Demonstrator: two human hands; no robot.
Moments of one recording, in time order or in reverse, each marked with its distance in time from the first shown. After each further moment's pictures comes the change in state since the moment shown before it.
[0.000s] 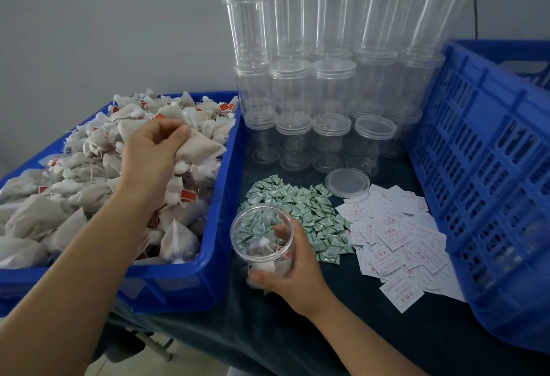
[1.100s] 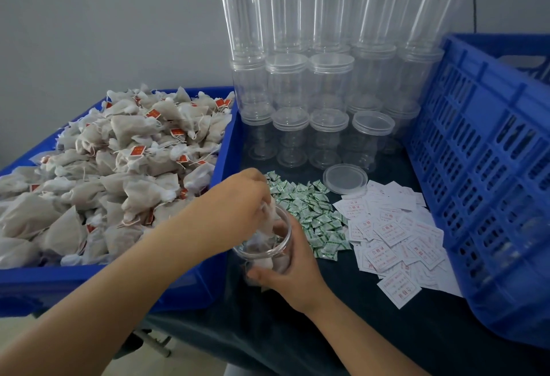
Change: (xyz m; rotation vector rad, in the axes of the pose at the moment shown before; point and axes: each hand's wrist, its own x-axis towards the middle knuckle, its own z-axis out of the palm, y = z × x) left_hand -0.073 0.051 0.049 0.919 -0.858 0.372; right_hand 0.006 0.007 0.000 0.050 0.008 -0.020
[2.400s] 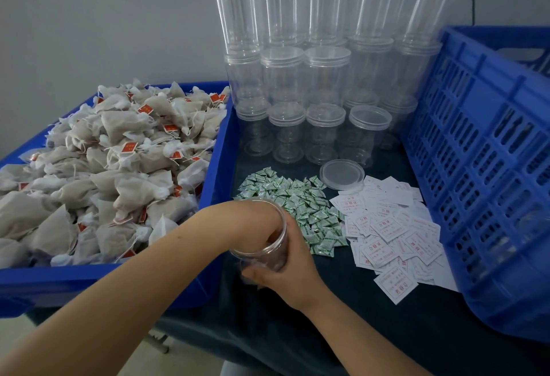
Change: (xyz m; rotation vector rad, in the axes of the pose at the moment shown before) left_hand 0.033 0.006 0.039 0.207 -0.468 0.101; right_hand -0.001 -0.002 -0.003 -0.163 0.025 -0.021
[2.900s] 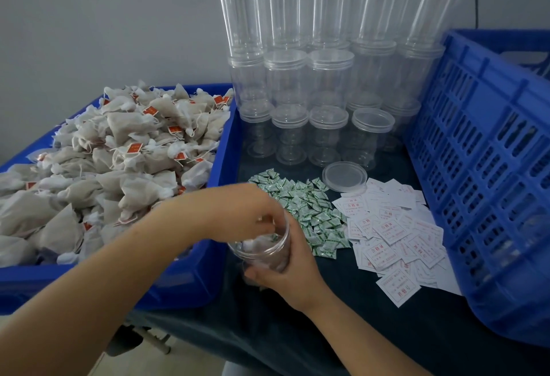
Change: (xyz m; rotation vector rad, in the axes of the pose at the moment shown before) left_hand -0.031 -0.018 -0.025 -0.130 0.075 0.118; right_hand -0.001 -0.006 0.001 0.062 -0.019 -0.010
